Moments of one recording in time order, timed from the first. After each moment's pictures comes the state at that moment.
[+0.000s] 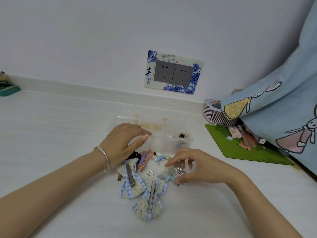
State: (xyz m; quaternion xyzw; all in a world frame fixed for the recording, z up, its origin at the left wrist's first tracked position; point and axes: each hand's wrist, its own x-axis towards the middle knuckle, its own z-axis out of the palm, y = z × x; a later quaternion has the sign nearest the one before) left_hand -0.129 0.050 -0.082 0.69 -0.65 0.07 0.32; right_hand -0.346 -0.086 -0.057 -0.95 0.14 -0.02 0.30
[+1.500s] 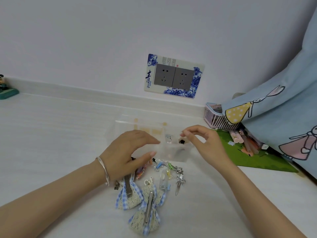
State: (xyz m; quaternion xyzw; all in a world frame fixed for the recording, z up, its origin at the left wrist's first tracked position) left_hand -0.145 0.053 -0.075 0.63 -0.69 0.09 0.35; right_hand -0.320 -0.128 -0.053 -0.84 0.19 -0.36 0.36
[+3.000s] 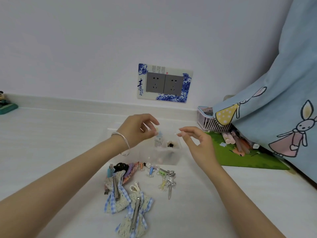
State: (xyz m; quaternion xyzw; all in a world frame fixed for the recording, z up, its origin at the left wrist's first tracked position) left_hand -0.149 -0.013 -0.029 0.67 -0.59 -0.02 0.44; right_hand -0.329 -0.134 -0.061 -0.78 0.19 -0.46 0.39
